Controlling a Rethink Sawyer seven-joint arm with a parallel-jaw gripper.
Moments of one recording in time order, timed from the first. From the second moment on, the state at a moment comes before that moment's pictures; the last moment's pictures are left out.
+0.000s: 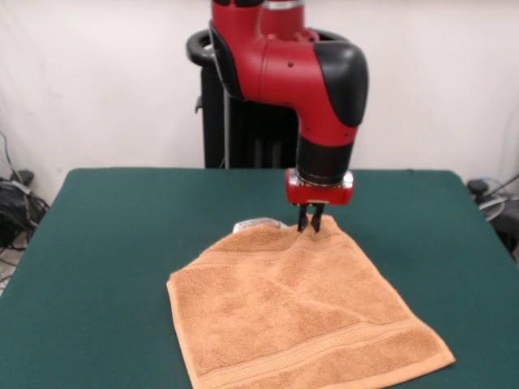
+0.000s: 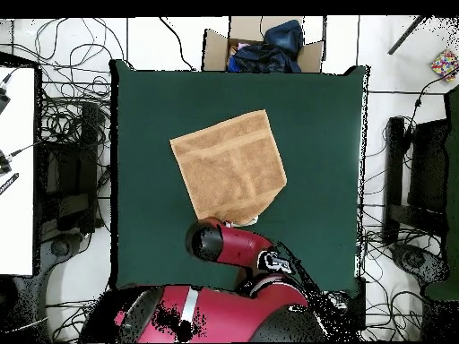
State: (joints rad) arm -0.16 -0.42 -0.04 1.98 0.02 0.05 1.52
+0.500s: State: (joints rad) arm -0.22 -0.42 0.00 2.01 0.02 0.00 1.52
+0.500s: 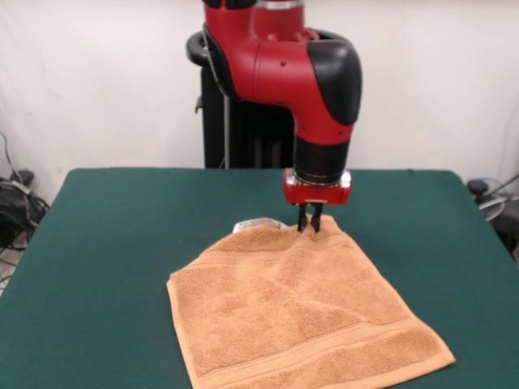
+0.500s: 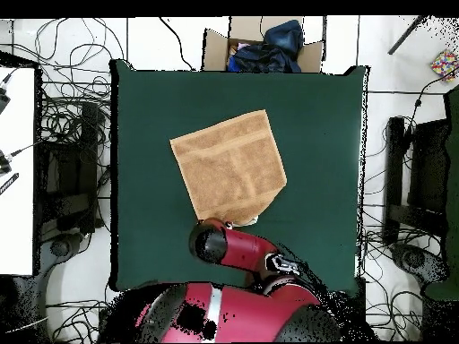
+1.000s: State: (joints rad) arm -0.34 -0.42 0.09 2.09 0.03 -0.11 1.56
